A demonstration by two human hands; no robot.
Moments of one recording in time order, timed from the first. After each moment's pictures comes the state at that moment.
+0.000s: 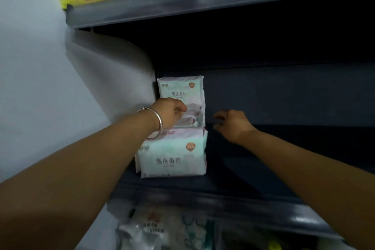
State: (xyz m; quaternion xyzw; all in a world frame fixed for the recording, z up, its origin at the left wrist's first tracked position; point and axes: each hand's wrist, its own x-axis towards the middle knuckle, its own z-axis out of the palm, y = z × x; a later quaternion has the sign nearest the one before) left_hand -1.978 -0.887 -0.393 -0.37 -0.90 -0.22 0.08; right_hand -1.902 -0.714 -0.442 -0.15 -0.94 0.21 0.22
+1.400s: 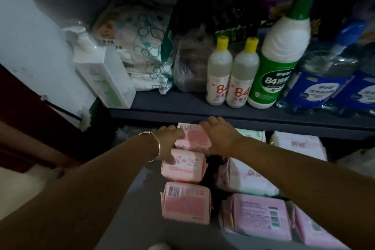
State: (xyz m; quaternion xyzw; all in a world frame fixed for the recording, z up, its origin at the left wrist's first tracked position) left_hand -1.757 -0.934 -0.805 -0.42 -0.85 0.08 -0.31; right_hand -1.665 -0.774 -0.818 -0.05 -0.98 0.08 -0.16
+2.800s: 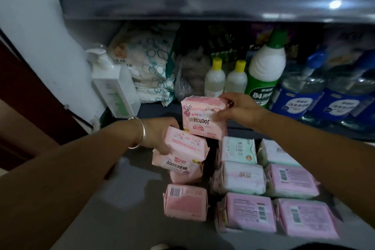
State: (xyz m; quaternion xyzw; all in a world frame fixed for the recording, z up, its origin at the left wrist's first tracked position) left_hand -1.756 -0.957 -0.714 -0.41 -0.85 -0.08 -0.33; right_hand -1.639 -0.738 -0.703 -0.21 -0.85 0.49 -0.01
